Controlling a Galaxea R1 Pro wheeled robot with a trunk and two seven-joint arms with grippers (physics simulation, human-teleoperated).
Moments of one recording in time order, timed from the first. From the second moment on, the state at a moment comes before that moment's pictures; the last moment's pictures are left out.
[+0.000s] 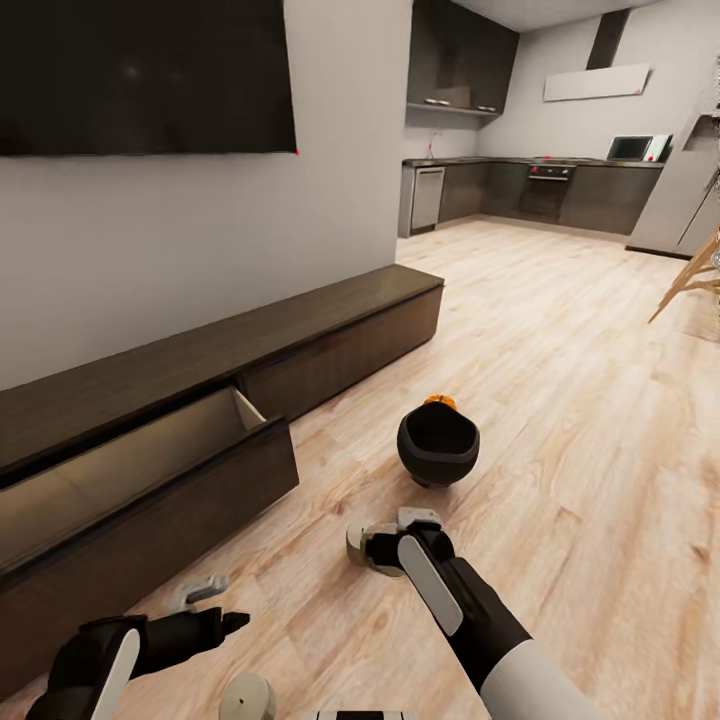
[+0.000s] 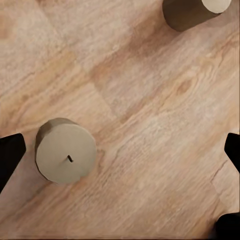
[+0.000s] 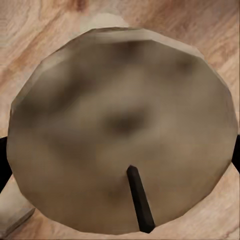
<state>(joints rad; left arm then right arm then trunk) -0.15 0.06 0.20 -1.42 0.16 1.03 -0.32 -0.58 0.14 0.43 -1.01 -0.69 0.76 -0.59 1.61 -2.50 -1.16</state>
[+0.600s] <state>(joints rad) -0.15 0.00 0.10 -1.41 0.17 1.03 -0.08 -0.58 0.17 0.43 -1.02 -0.69 0.77 -0.64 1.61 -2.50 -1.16</state>
